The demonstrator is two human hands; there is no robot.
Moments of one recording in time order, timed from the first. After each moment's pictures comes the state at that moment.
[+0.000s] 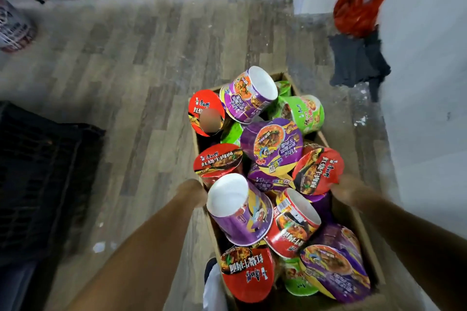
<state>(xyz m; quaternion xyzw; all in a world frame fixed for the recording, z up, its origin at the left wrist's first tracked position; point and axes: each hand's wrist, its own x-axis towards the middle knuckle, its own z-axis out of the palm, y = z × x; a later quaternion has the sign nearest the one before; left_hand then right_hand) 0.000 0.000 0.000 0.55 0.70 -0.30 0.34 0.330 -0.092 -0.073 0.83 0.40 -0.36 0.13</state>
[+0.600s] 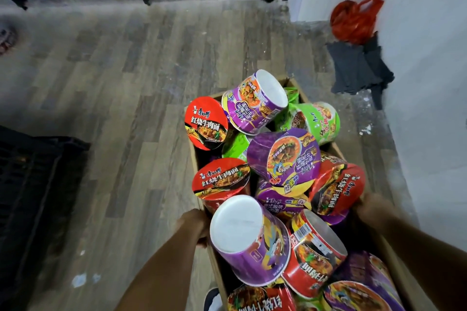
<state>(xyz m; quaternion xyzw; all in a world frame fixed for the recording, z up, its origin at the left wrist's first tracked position) -0.018 0.009 -0.079 0.36 0.78 -0.16 0.49 0.346 -0.098 -0.118 0.89 0.33 -0.31 0.08</state>
